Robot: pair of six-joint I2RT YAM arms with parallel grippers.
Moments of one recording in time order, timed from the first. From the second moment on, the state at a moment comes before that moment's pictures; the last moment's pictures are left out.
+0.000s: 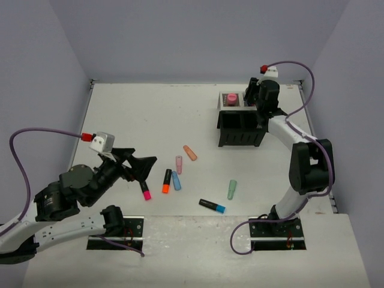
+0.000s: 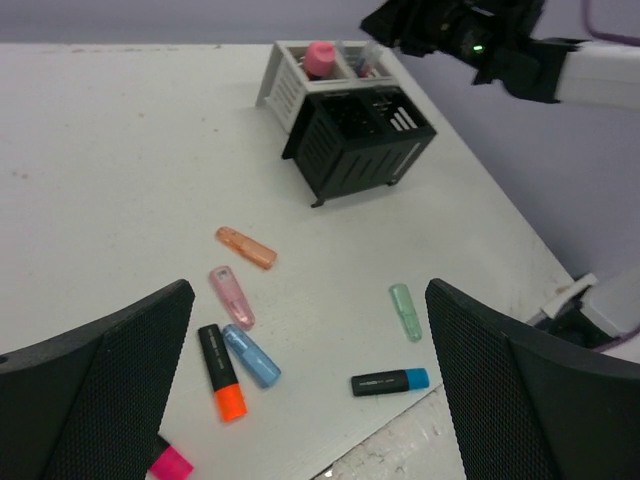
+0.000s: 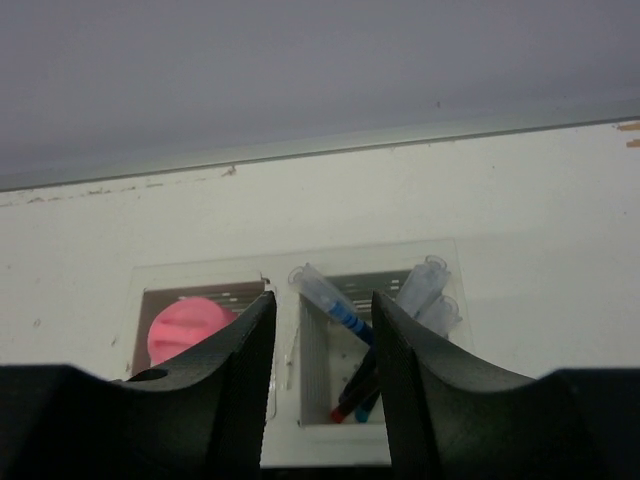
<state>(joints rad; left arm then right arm) -1.17 0.46 0.96 -0.64 -0.58 -0.46 0.16 1.72 1.20 0.28 0.13 0.20</state>
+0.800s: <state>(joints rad) -1.17 0.81 0.95 -1.07 -0.93 -0.85 0.77 1.21 0.81 -0.67 0.30 0.76</state>
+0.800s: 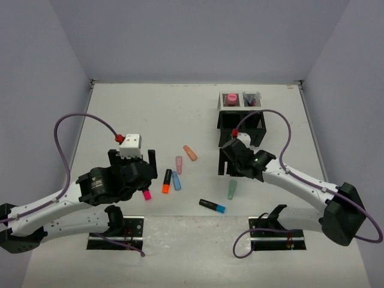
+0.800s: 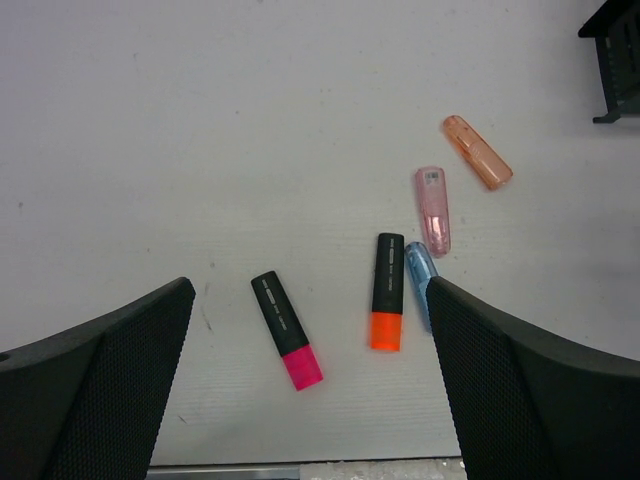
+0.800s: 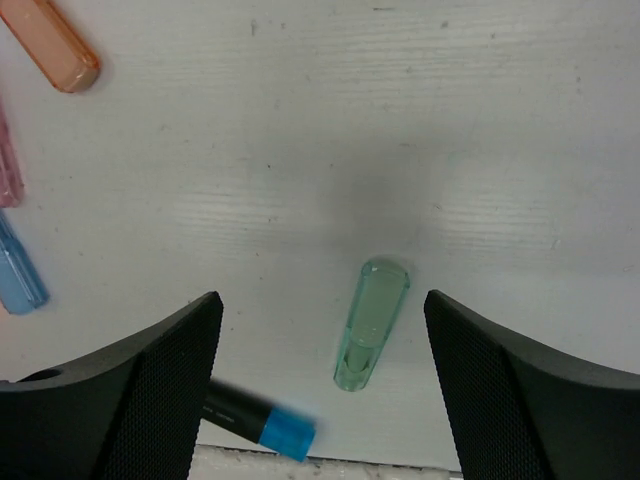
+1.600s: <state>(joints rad) -1.17 0.73 0.92 -1.01 -0.89 -0.80 0.79 1.45 0.73 -0.68 0.21 0.93</state>
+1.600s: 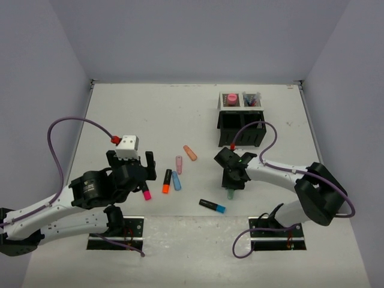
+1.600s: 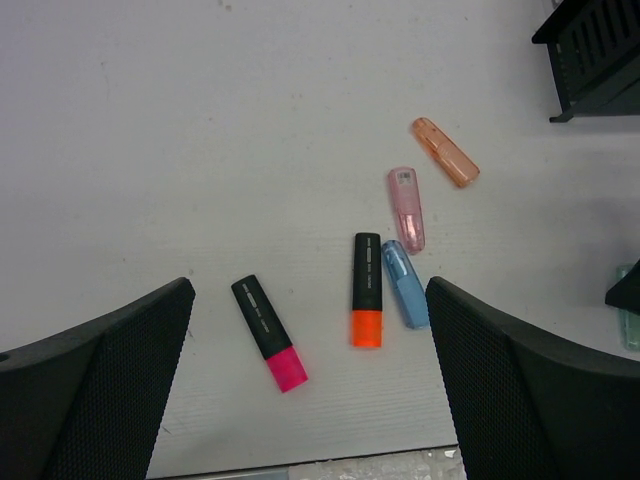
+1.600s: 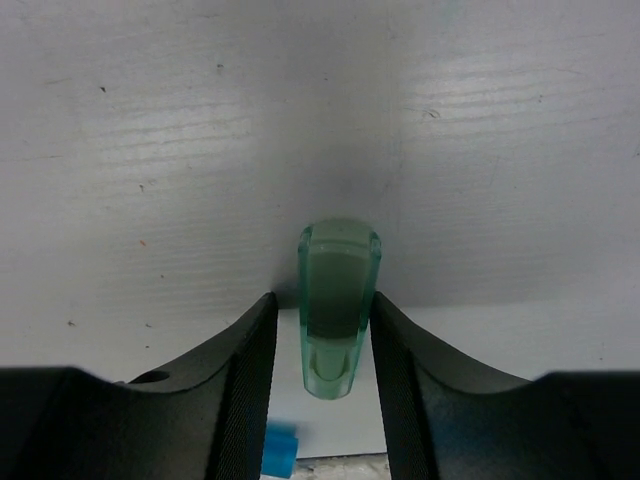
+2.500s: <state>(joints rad) -1.17 0.72 0.92 -0.98 -0.88 -0.77 0.60 1.23 0.83 0.20 0.49 0.27</state>
